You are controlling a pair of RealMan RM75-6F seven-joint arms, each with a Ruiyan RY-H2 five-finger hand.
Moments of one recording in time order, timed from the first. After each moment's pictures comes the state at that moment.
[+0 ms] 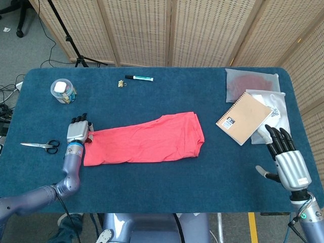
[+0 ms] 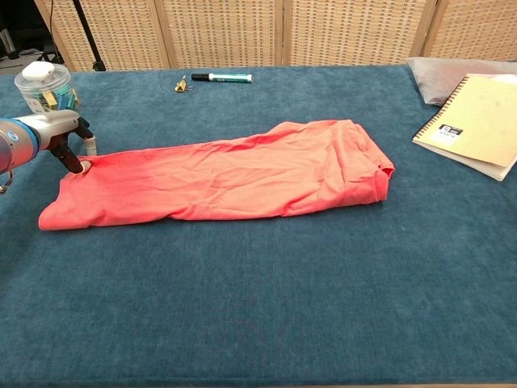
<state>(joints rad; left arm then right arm) -0.82 -1.69 -0.24 -1.10 0.45 0.88 0.56 0.22 -1.10 0.07 -1.60 -1.64 1.54 0.08</state>
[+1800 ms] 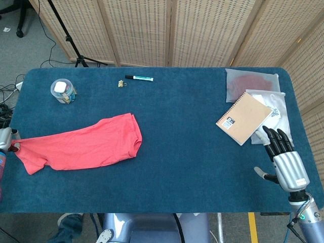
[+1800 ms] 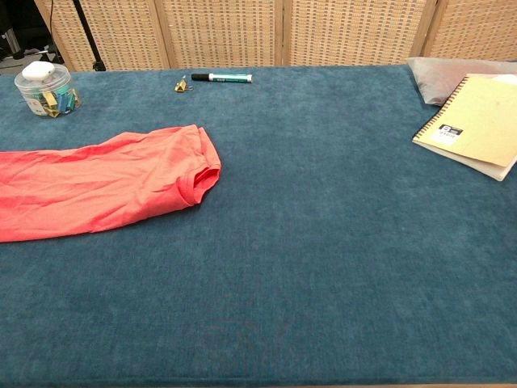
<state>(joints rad) -0.54 -1.29 -0.10 -0.99 0.71 0.65 0.21 0.21 -1.10 0.08 -1.61 -1.66 1.53 0.07</state>
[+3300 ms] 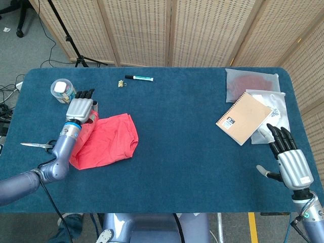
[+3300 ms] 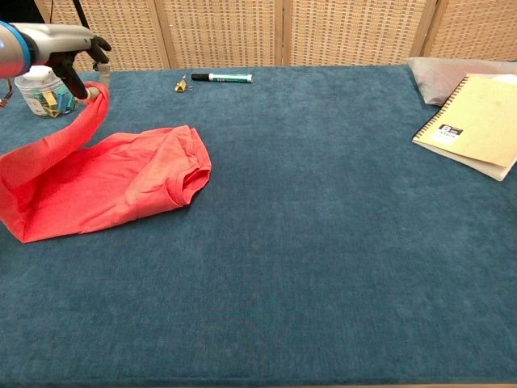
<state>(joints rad) -0.94 -1.46 -0.24 -1.23 0.58 0.78 0.55 0.22 -1.08 0.09 -1.61 -1.64 1.52 0.14</state>
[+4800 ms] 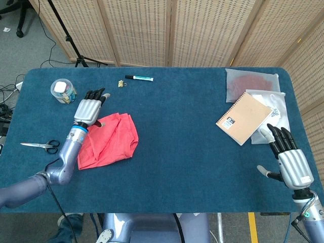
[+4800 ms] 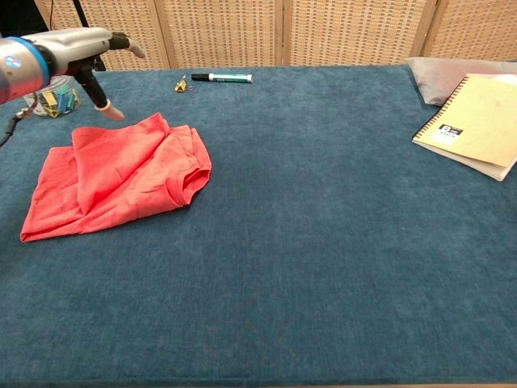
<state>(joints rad) -0.87 -1.54 -0.22 -1.12 0.96 0.85 0.21 0.22 -1.08 0.09 -1.60 -1.64 1.51 0.15</state>
